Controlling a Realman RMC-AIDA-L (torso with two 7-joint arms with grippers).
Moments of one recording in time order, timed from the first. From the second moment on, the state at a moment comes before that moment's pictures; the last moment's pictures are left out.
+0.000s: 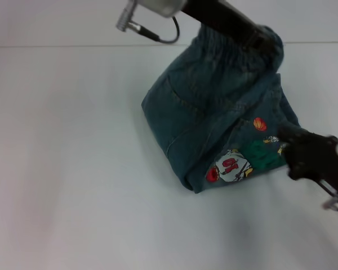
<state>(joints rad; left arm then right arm) -1.14 -2.16 0.98 1.00 2.30 1.47 -2.27 0.35 2.09 -0.18 -0.01 -1.79 -1.42 0.37</state>
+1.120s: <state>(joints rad) -1.17 -2.18 1.34 0.77 2.02 1.02 -2.28 0.21 2.09 -0.18 -0.08 -1.80 -1.54 0.43</state>
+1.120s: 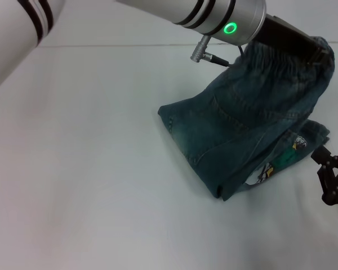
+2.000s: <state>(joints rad) -1.16 -2.18 1.38 0.76 1.96 0.95 -2.26 0.22 2.09 -0.19 -0.06 -1.80 -1.53 0.43</state>
